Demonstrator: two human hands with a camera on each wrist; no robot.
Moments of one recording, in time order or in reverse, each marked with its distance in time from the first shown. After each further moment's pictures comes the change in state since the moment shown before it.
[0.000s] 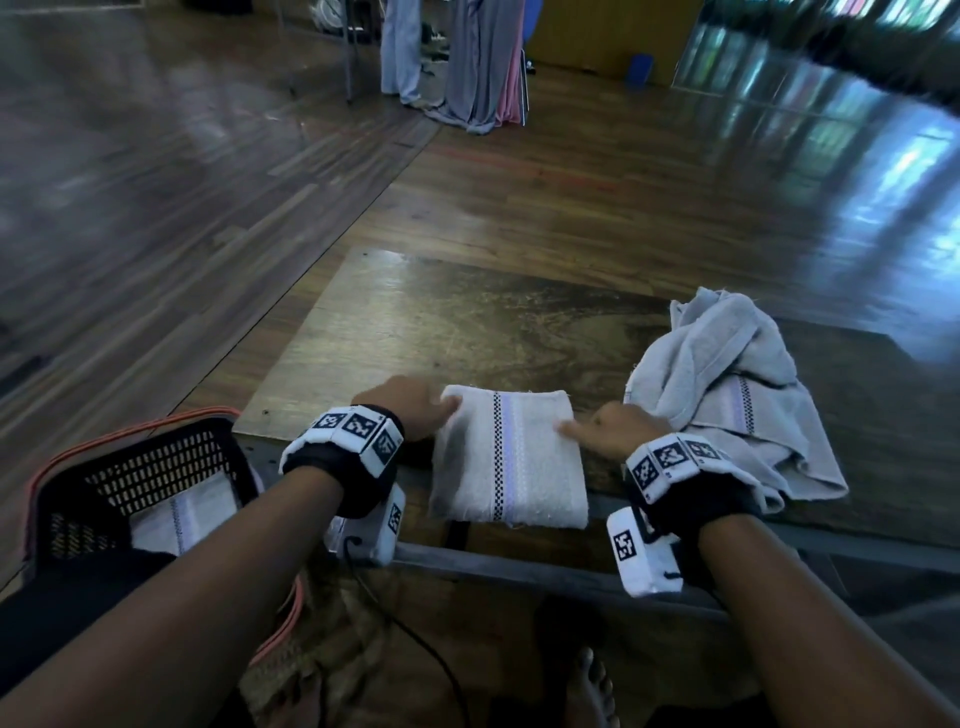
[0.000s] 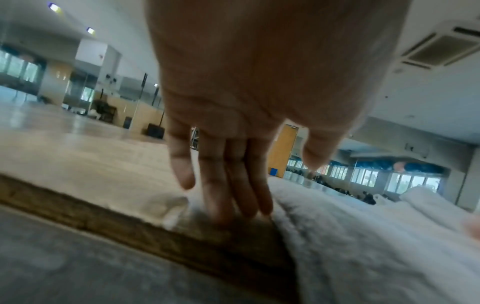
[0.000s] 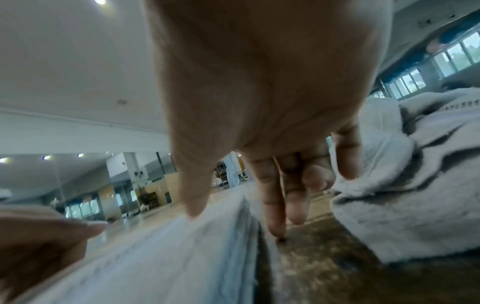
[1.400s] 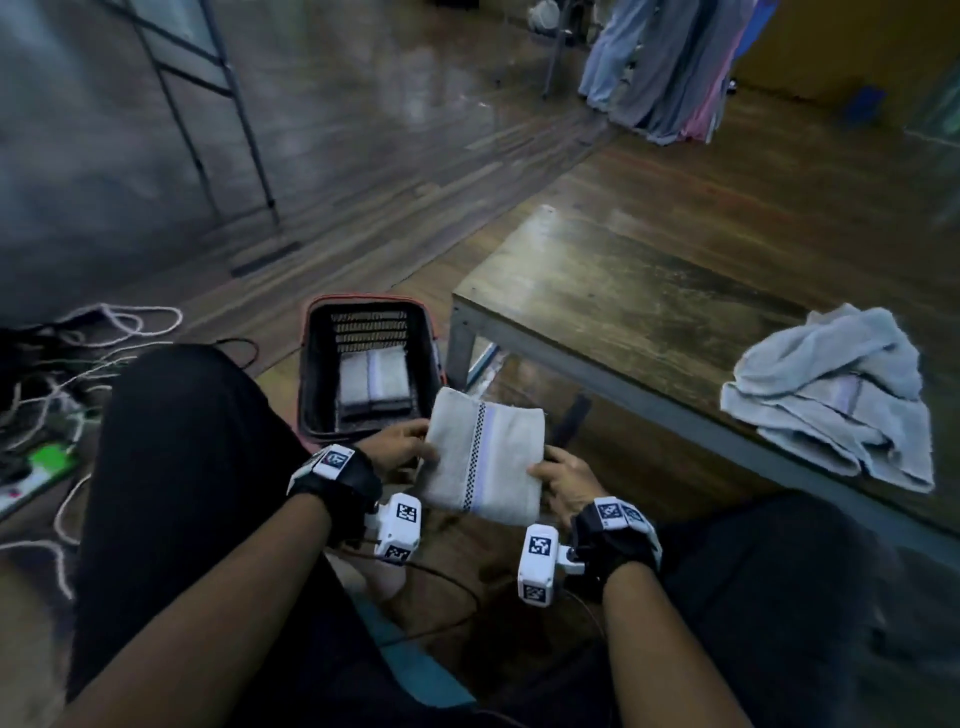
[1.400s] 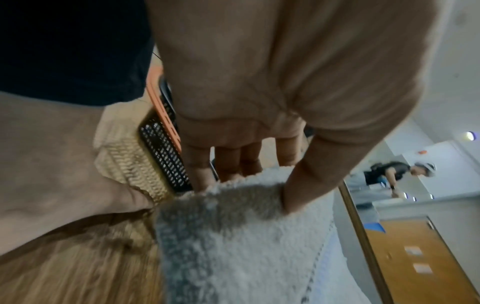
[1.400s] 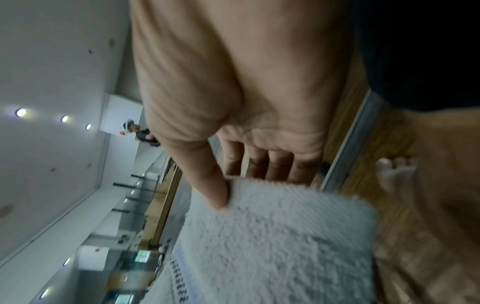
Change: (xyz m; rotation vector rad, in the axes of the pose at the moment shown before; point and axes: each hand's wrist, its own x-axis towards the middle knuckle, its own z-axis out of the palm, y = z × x) left_hand -0.283 -0.113 0.108 -1.250 -0.073 -0.335; right_hand -0.184 -0.089 0.180 1.285 -0.437 -0.039
